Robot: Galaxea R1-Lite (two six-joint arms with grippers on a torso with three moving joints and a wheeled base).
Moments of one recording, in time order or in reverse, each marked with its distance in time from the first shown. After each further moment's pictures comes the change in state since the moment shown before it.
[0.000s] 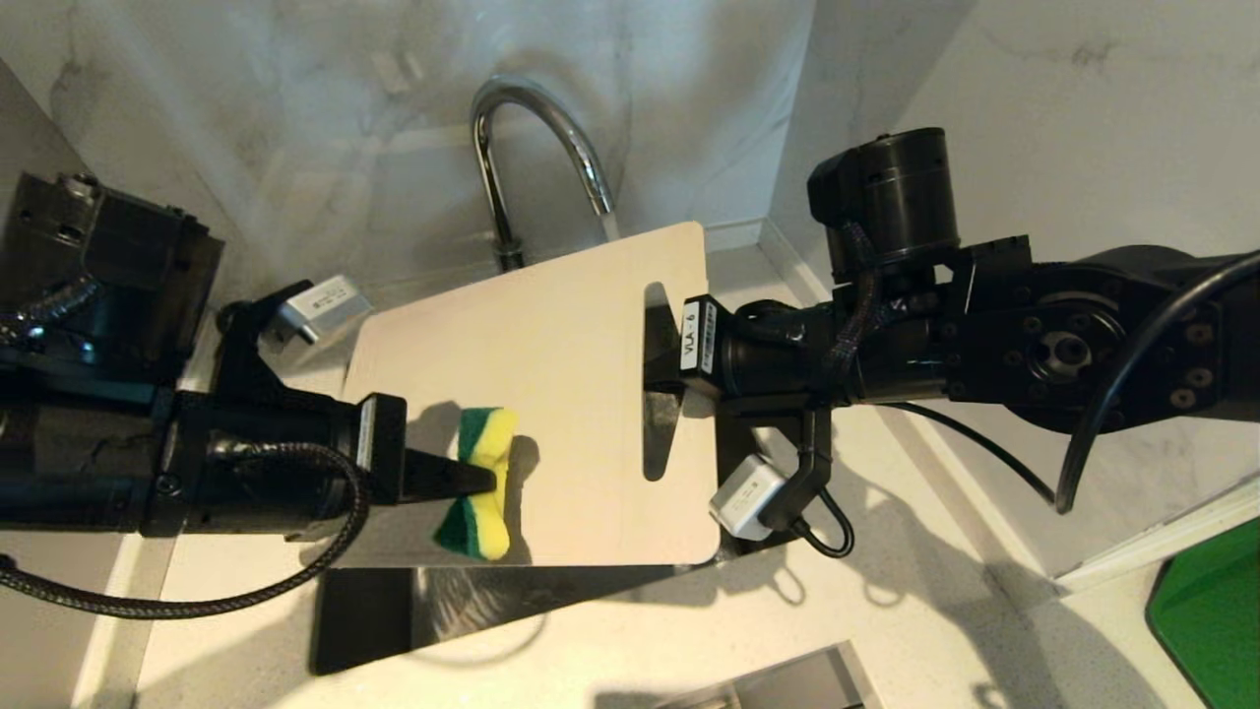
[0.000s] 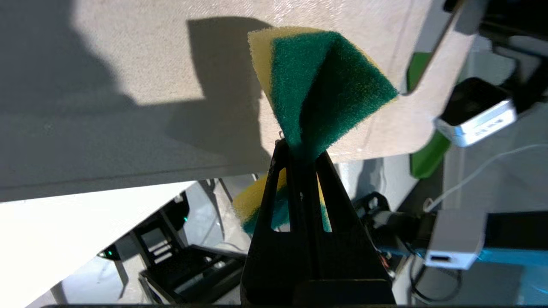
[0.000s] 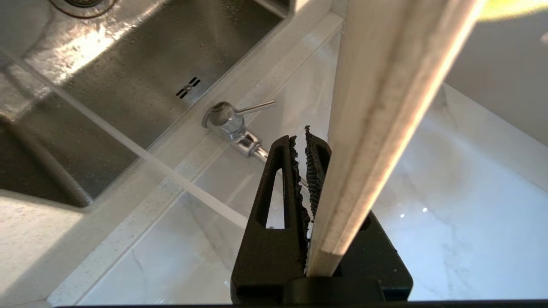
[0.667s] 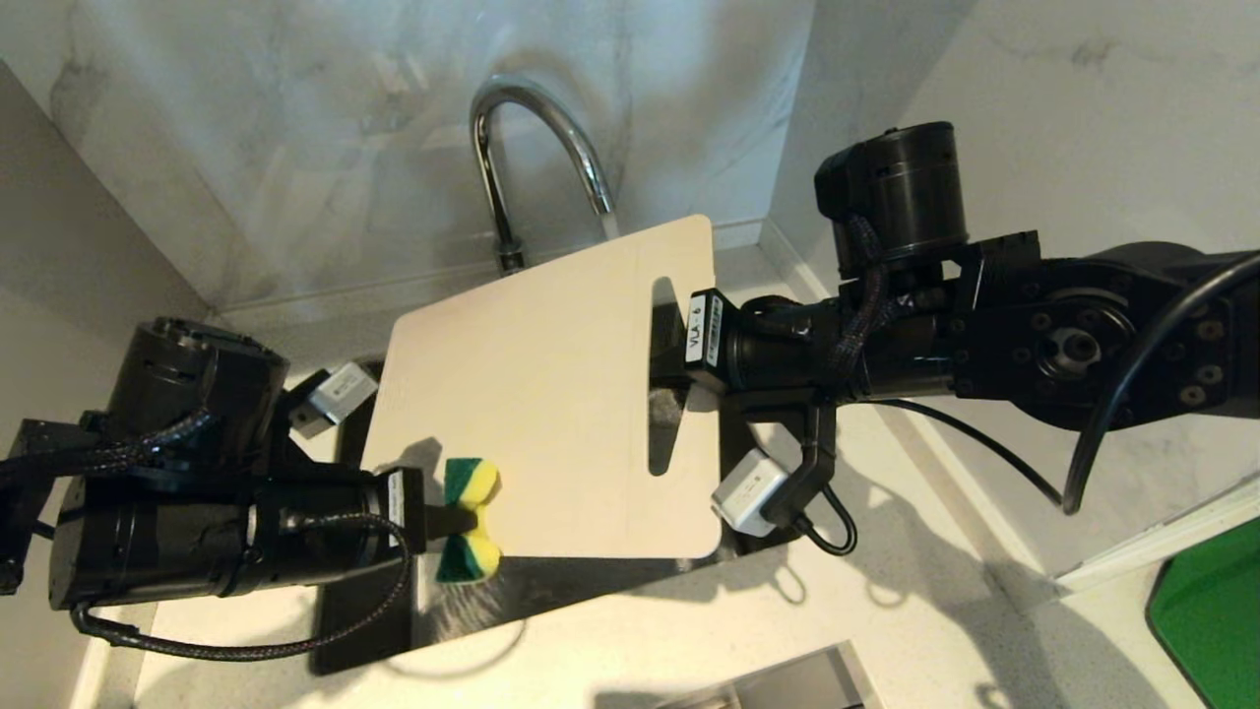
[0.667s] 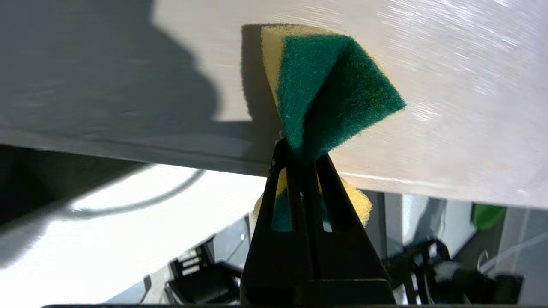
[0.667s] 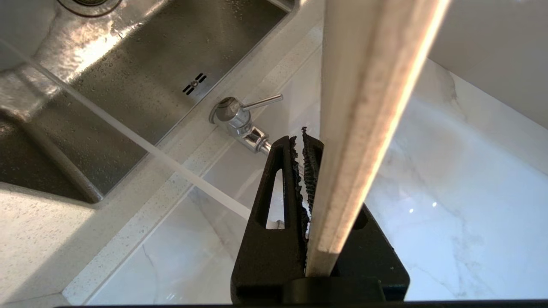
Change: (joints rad) left arm 0.109 0.055 0.264 -0.265 0.085 0.008; right arm -0.002 -0.009 0.000 -0.002 -0.004 0.031
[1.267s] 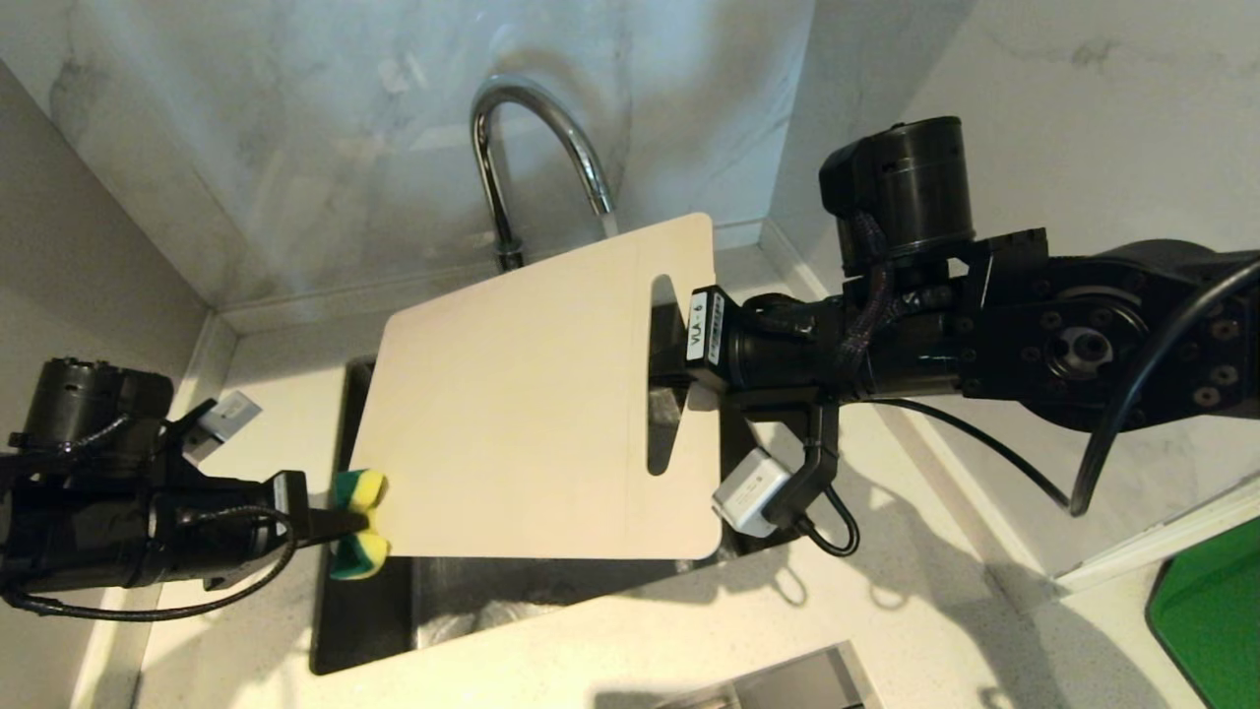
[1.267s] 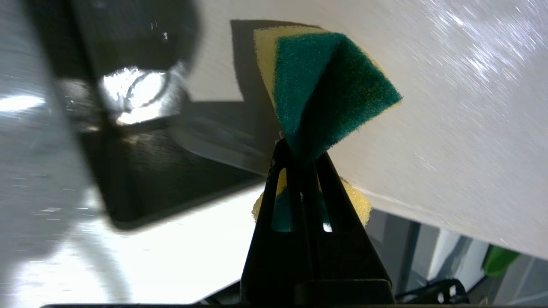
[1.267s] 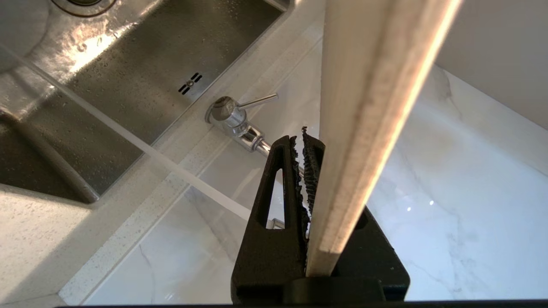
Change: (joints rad) left arm 0.438 0.003 0.144 -0.071 -0.257 0.115; right arm 0.001 -0.009 0.004 0.000 0.004 0.003
